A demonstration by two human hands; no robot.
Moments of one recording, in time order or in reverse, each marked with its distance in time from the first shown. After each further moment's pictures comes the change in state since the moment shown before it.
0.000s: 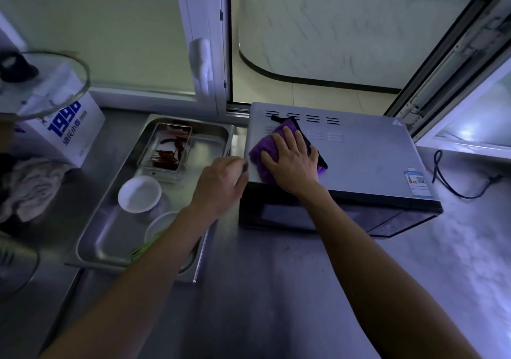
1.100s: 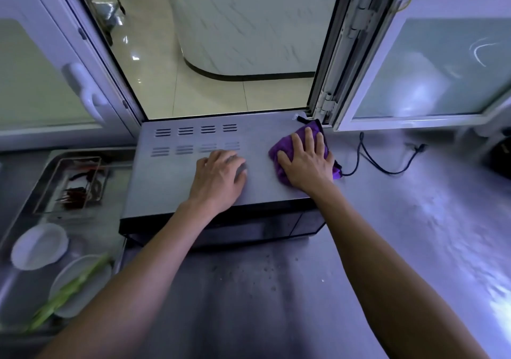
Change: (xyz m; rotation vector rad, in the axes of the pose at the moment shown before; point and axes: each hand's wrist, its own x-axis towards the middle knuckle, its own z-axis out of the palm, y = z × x) left_hand 0.103 0.180 0.107 0.183 -0.107 0.166; right_hand -0.021 0.248 -0.068 -0.019 0.026 0.380
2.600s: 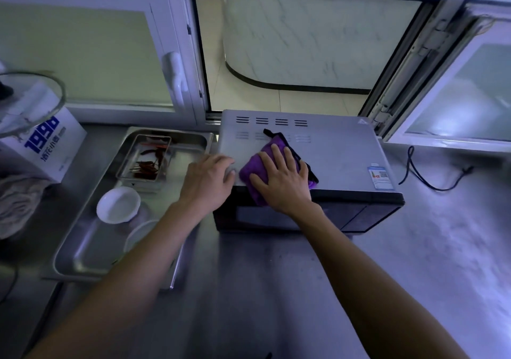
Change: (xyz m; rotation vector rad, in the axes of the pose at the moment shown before) left_hand -0.115 -0.130 -0.073 -0.017 0.053 -0.181; right_hand -0.107 -0.179 0.043 -0.031 -0.060 -0.413
